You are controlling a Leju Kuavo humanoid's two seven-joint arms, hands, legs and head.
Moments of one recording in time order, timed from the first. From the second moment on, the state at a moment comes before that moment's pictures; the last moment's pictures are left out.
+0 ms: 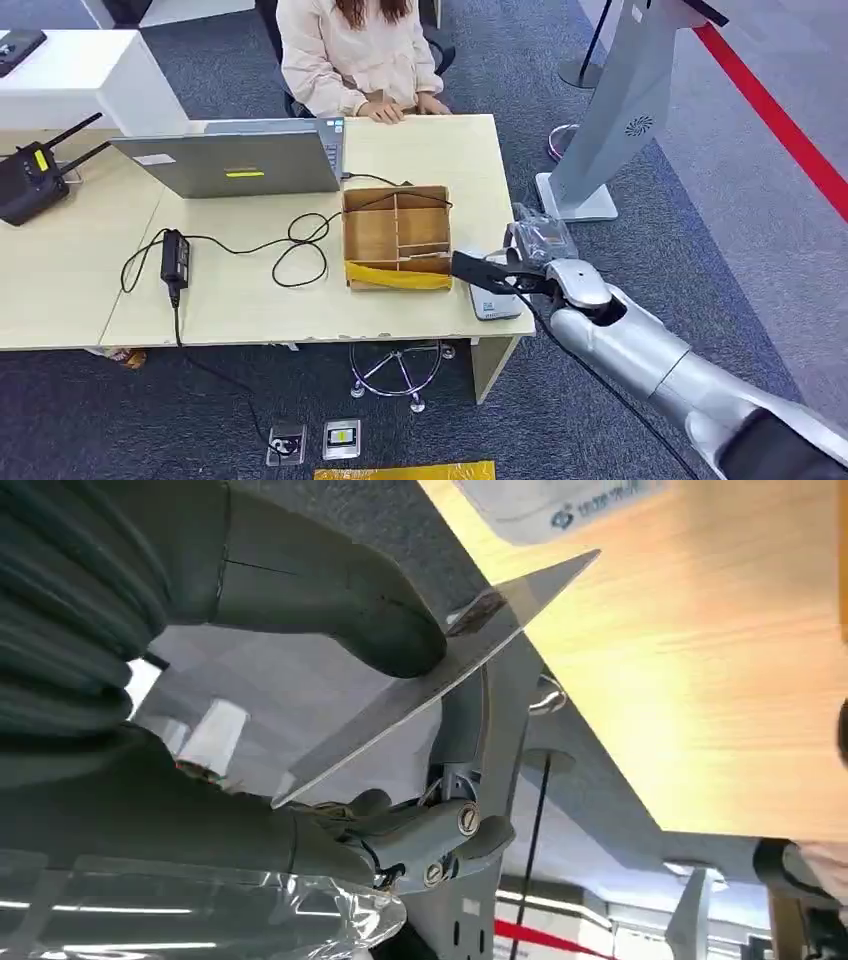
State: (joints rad) left arm -0.14 0.08 -1.04 -0.19 0.93 0.30 -0.13; right arm -0.74 -0.42 1.02 -1.06 0.57 0.07 0.47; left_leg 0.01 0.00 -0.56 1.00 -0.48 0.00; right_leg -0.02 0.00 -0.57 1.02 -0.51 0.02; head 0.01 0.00
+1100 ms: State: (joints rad) left arm -0.19 0.08 -1.03 -0.20 0.86 0.30 -0.07; right arm -0.70 -0.39 1.11 -1.04 0.51 0.00 0.38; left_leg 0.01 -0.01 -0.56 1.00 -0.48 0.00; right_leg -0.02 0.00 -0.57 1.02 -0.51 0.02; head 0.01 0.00
